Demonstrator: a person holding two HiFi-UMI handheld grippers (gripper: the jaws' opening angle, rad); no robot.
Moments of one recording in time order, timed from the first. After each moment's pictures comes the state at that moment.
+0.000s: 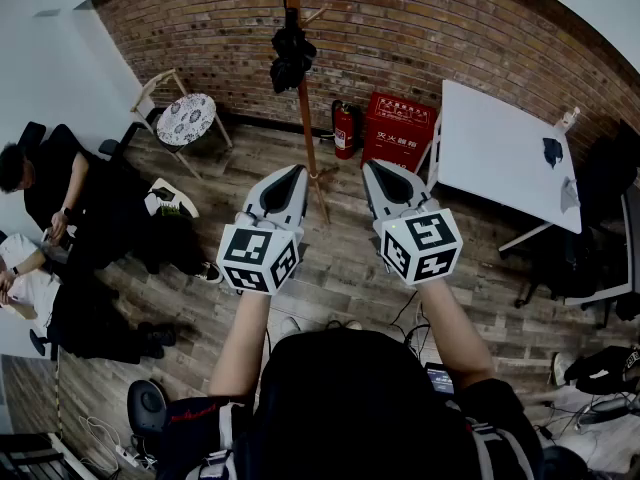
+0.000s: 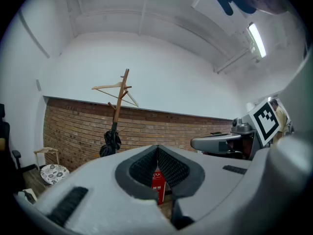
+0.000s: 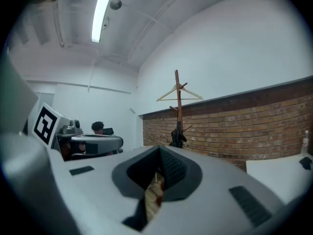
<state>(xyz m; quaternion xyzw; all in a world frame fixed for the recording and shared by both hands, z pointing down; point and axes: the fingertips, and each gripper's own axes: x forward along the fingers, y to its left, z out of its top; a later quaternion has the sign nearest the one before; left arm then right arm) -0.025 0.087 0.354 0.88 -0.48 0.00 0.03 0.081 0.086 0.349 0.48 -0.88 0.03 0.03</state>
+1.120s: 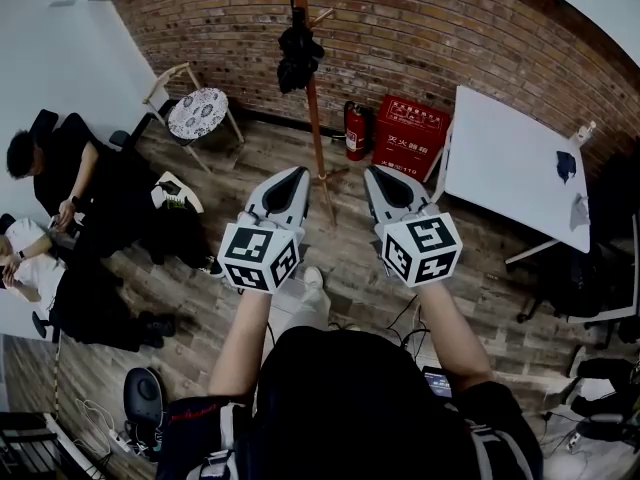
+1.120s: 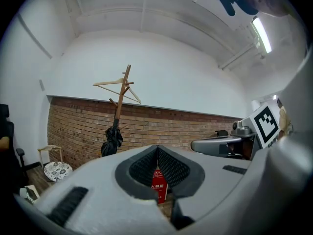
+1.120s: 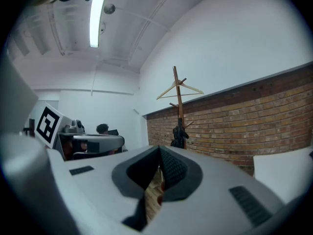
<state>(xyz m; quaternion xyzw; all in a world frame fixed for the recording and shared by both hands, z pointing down) -0.007 0.066 0.367 0.87 -0.50 0.01 0.04 0.100 0.062 0.369 0.45 -0.89 0.06 0.02</state>
